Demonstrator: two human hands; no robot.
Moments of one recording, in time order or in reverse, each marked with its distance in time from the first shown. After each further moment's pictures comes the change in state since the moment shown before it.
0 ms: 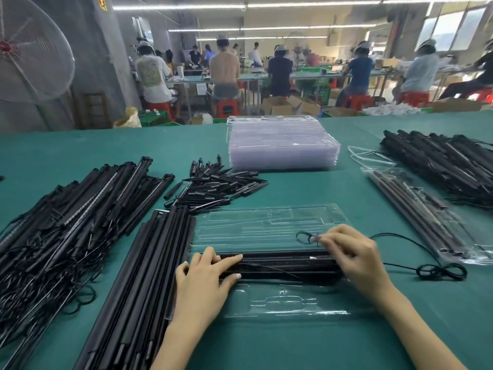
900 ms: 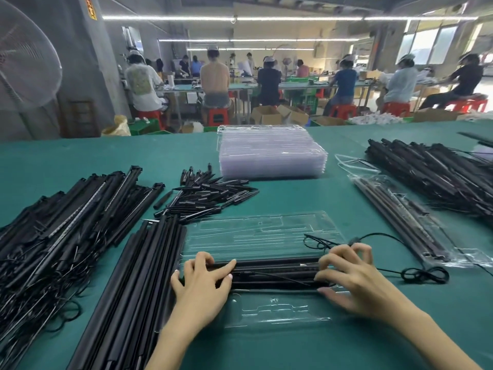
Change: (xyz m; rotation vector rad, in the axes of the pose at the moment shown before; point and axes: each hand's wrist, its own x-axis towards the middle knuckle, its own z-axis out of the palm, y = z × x) left_hand 0.014 0.002 0.012 -0.148 -0.130 -0.076; right_hand -0.018 0.001 -0.030 -0.530 -0.295 -0.419
